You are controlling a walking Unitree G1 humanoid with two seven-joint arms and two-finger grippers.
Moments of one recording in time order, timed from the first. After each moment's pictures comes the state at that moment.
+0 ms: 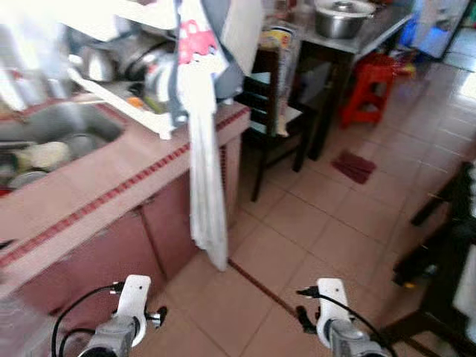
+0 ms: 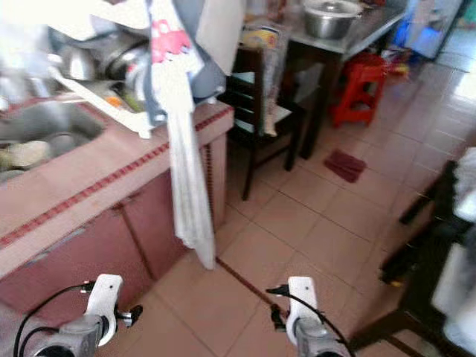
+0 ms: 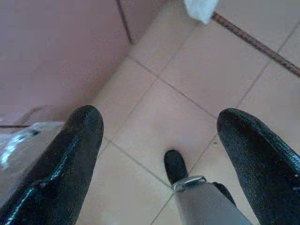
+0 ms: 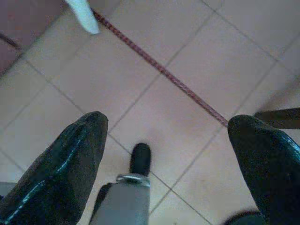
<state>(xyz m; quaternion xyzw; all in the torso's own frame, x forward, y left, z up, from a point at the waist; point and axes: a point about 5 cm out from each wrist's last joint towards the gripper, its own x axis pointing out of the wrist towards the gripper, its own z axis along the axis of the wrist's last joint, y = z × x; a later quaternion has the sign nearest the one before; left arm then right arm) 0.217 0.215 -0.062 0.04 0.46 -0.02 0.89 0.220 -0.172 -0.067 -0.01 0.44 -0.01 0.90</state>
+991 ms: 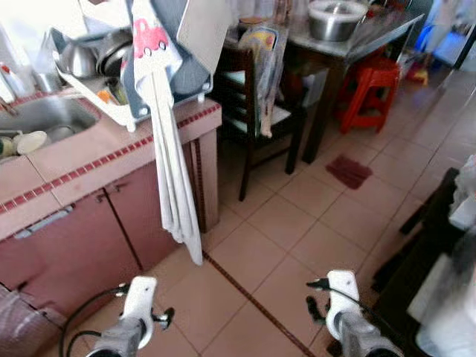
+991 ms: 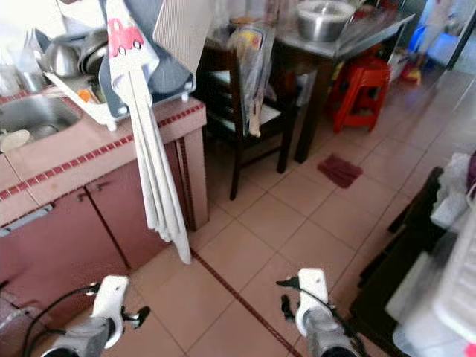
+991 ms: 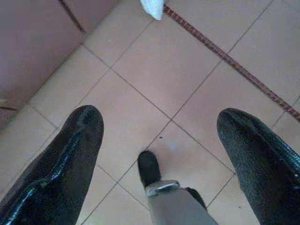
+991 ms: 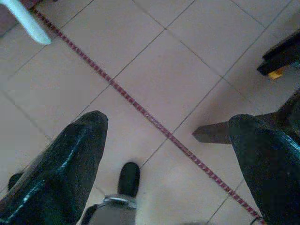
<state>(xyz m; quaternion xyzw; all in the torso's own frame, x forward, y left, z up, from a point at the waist) 0.219 0.209 -0.062 0.03 0.45 -0.02 0.89 0.233 -0.183 -0.058 -0.01 0.41 -0.02 0.91</state>
